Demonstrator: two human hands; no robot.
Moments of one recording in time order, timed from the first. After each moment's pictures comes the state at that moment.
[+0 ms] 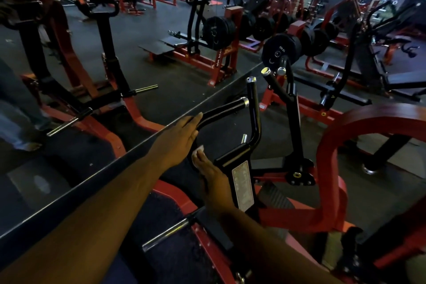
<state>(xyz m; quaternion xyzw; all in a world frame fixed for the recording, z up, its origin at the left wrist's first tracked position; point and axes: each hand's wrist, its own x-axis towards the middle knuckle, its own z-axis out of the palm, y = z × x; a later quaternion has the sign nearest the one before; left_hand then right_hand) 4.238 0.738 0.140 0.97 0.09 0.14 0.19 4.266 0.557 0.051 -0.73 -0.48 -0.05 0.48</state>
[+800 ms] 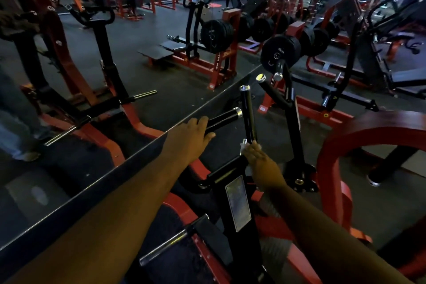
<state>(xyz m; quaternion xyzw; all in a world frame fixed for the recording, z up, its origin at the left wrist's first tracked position) 4.310 0.701 0.174 0.98 0.16 0.10 0.00 4.455 0.471 0.045 -0.87 -0.46 -0.05 0.18</state>
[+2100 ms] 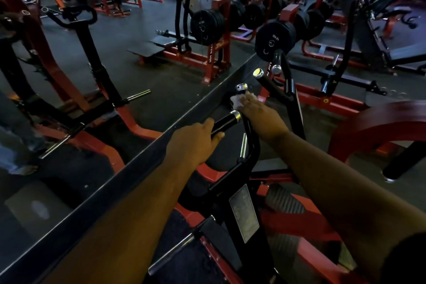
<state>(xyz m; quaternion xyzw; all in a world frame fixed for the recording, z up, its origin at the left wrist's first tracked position) 4.355 0.704 0.180 0.99 0.12 0.09 0.01 4.550 0.539 0.149 -0.86 -0.48 -0.13 0.13</state>
